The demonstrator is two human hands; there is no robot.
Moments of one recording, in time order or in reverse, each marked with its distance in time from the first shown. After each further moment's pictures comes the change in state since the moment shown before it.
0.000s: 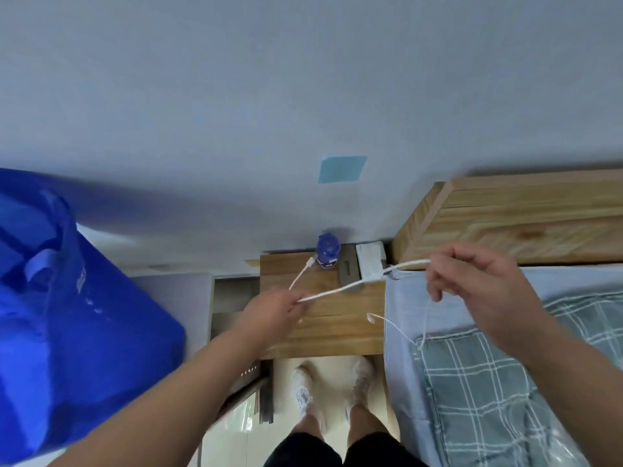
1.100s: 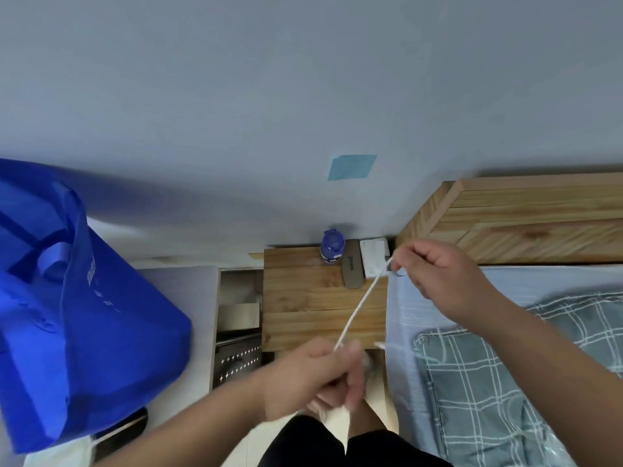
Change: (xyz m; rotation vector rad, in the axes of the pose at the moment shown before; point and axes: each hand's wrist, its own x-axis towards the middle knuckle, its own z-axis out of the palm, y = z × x) left_hand -0.096 0.064 -0.019 -1.083 -0.663 0.177; right_hand 0.028 0.006 0.034 -0.342 -0.002 0.150
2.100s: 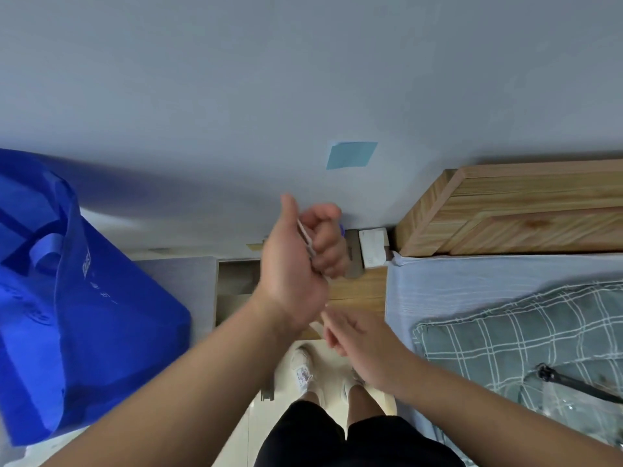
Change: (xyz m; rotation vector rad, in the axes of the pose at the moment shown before) left_hand 0.052 0.078 -0.025 -0.809 0.424 0.524; right_hand -0.055 0.012 0.106 0.123 -0.345 0.080
